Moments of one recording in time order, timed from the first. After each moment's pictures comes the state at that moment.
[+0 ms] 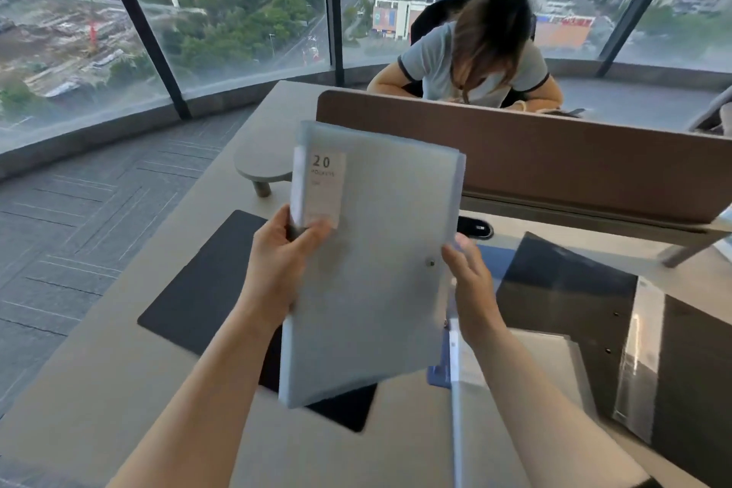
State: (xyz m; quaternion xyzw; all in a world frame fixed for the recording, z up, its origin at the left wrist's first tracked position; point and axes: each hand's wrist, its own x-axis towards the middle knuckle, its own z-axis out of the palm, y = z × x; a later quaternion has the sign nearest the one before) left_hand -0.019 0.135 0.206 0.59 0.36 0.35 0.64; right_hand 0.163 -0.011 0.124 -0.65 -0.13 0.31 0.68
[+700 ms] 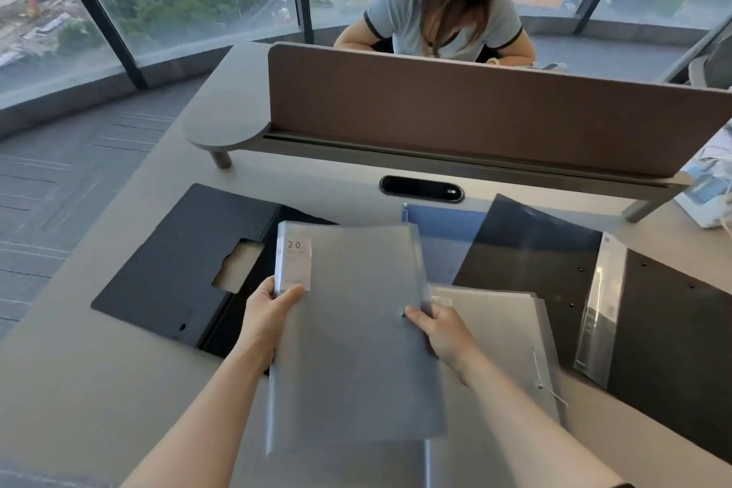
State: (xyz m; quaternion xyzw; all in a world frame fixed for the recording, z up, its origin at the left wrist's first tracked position) left_hand -0.024 0.111 0.051 0.51 0.53 0.17 0.66; right_hand 0.151 -0.088 0.038 -0.74 -0.09 0.45 0.50
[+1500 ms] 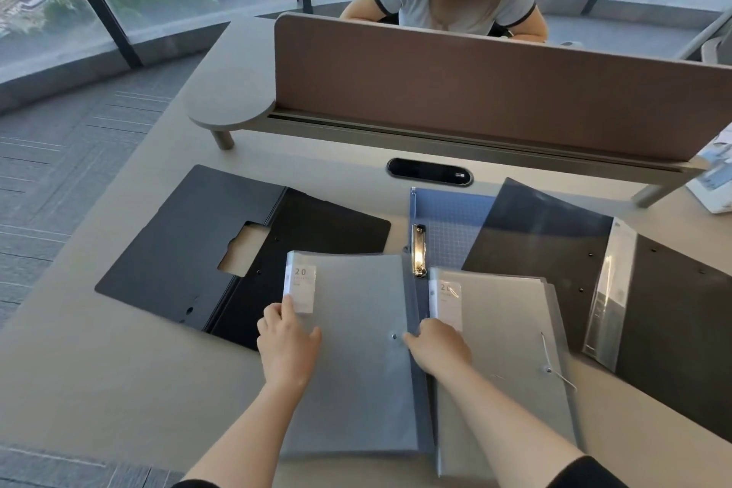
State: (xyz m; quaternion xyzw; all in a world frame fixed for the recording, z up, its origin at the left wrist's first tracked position) left_hand -0.046 0.071 -0.023 0.78 0.56 0.00 0.27; right_hand 0.115 -0.080 0.005 -0.91 -0.18 0.36 0.07
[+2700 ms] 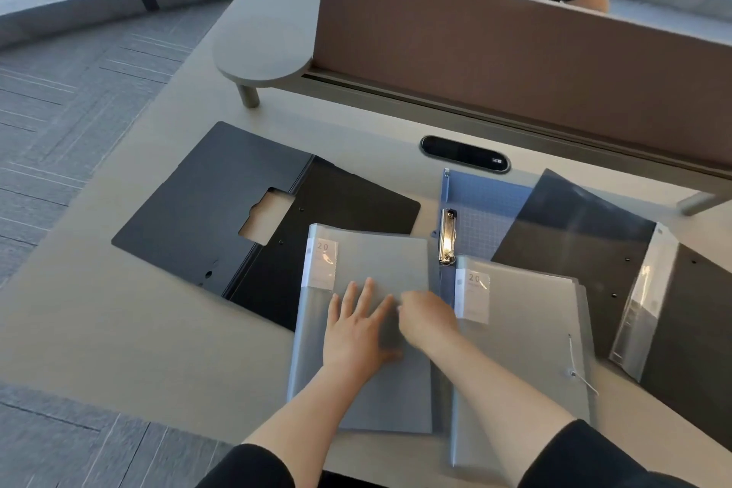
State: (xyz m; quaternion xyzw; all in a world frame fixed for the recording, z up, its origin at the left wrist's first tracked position) left_hand -0.026 0.032 -0.036 0.92 0.30 -0.15 0.21; right_hand 0.095 -0.024 -0.003 -0.89 -0.34 0.30 -0.05
